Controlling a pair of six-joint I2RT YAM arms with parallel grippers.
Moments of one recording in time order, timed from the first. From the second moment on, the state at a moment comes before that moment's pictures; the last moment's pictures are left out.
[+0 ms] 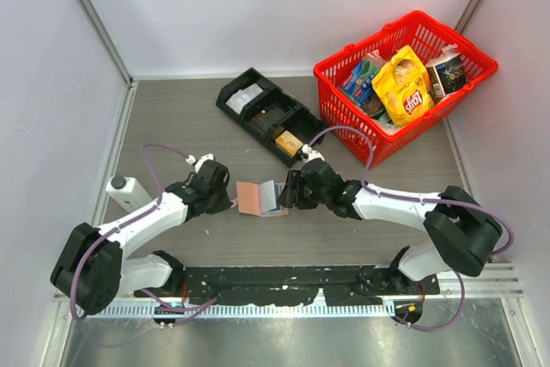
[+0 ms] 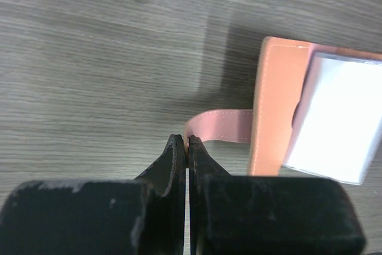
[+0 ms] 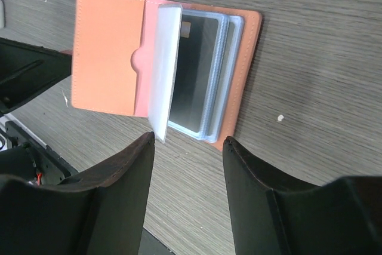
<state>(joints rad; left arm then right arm) -0.56 1.19 0.58 -0.39 -0.15 -0.81 0.84 1.43 0.68 0.03 -0.04 0.78</state>
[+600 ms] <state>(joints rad) -0.56 1.13 0.58 -0.48 -0.22 -0.76 0.87 1.58 0.81 0.09 -0.14 0.78</state>
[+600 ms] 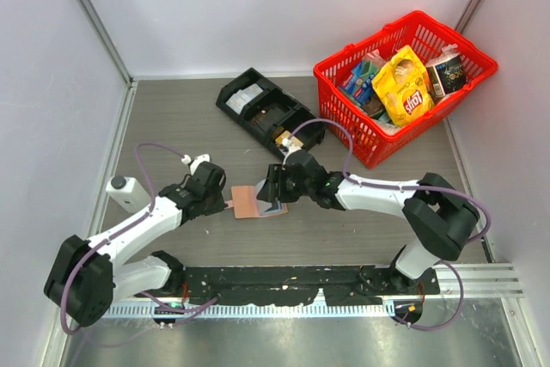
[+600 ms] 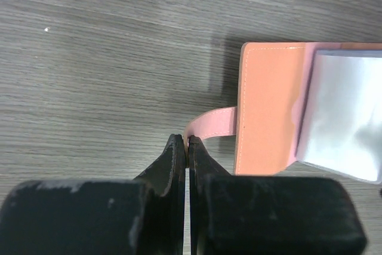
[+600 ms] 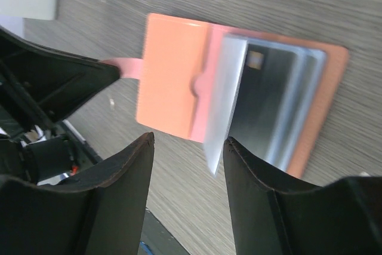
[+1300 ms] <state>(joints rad) -0.56 0.75 0.63 -0.66 -0.25 -0.79 1.06 1.99 1.26 -0.08 -0.19 0.70</state>
